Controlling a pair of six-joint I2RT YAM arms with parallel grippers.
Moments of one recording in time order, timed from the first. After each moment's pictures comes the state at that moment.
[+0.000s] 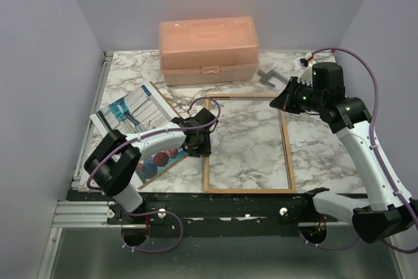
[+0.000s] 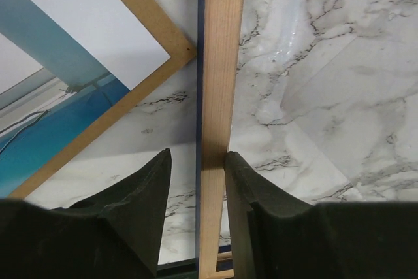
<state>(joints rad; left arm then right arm) -0.78 1.59 0.95 -0.56 -0.06 -0.84 0.28 1.14 1.32 -0.81 -0.27 0.45</state>
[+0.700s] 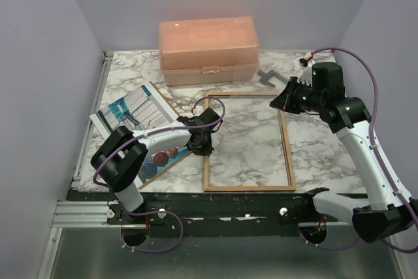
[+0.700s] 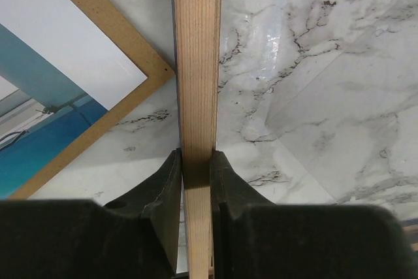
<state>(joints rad) -0.80 1.66 0.99 -0.53 -0.06 -0.85 0.28 1.14 1.32 -0.81 -0.27 0.45</state>
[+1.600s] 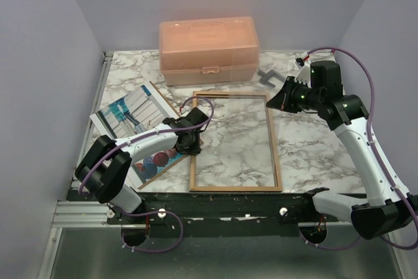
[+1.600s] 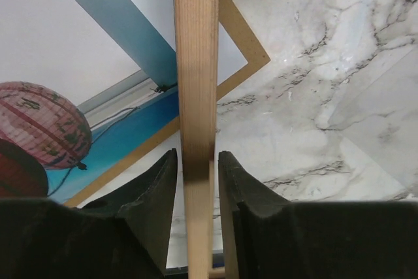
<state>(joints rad) -0.73 1.52 0.90 -0.59 -0.13 -0.75 0.28 1.16 1.32 -0.80 -0.34 0.44</state>
